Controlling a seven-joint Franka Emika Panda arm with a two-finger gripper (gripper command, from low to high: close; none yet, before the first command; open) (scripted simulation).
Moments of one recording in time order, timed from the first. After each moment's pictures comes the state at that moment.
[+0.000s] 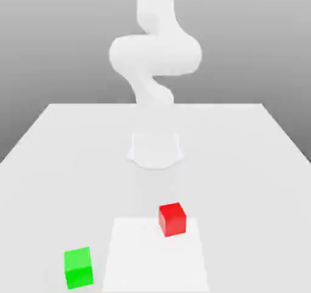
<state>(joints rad) 0.01 -0.74 0.00 -2.36 0.00 2.35 0.78</state>
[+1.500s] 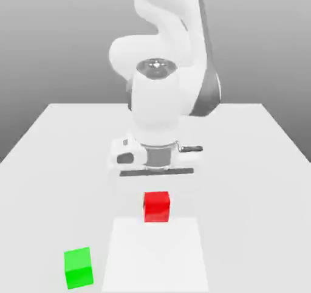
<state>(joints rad) -0.03 0.00 -0.07 -2.72 0.00 2.72 0.82</state>
